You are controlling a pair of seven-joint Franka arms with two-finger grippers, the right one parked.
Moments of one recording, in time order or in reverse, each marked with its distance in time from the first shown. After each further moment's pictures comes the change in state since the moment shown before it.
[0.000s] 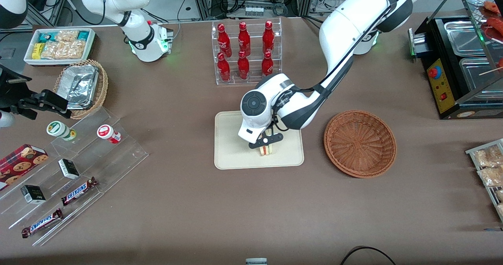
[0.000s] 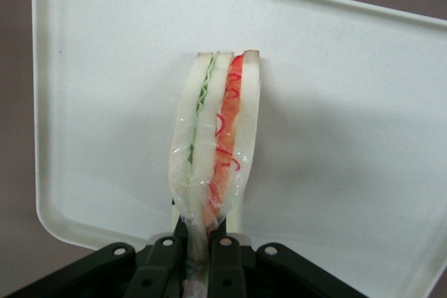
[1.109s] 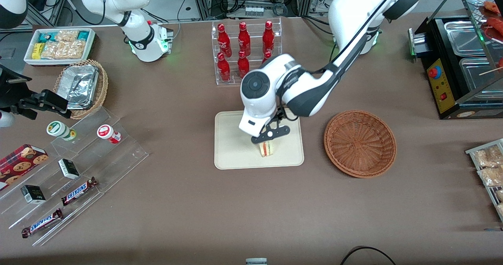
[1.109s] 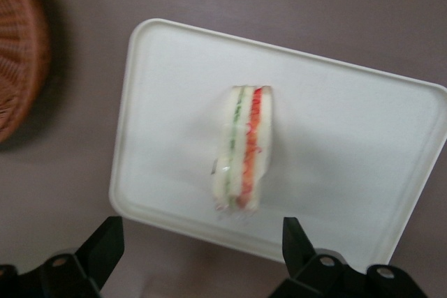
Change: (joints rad) arm 0.014 -0.176 -0.002 0.056 -0.001 -0.209 -0.003
